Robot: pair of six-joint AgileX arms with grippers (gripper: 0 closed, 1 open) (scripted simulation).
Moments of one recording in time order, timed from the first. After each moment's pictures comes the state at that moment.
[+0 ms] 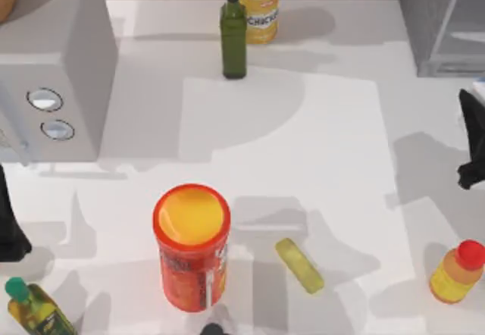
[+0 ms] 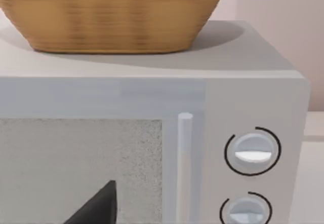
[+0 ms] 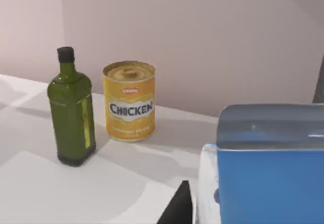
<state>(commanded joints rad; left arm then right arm) 0.00 0.00 0.00 0.00 0.00 0.00 0.19 1.03 0.27 0.69 -0.18 -0.02</state>
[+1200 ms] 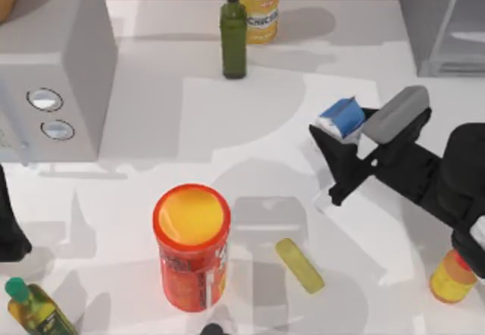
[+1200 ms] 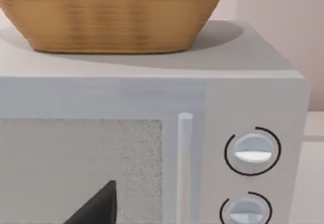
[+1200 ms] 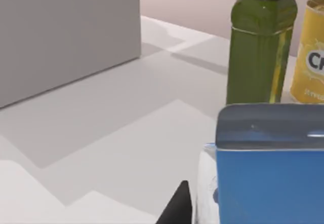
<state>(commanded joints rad) 0.00 0.00 0.00 0.00 0.00 0.00 0.37 2.06 0.55 1.40 -0.36 -0.02</state>
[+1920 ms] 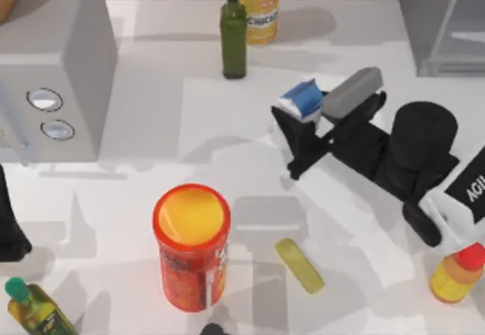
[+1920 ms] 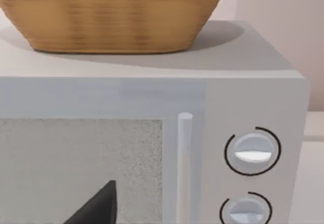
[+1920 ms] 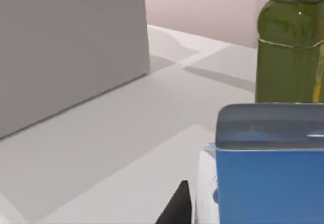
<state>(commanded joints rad) 0.00 0.00 0.00 0.00 0.00 0.00 0.44 2.21 0.79 1.33 -0.31 0.04</state>
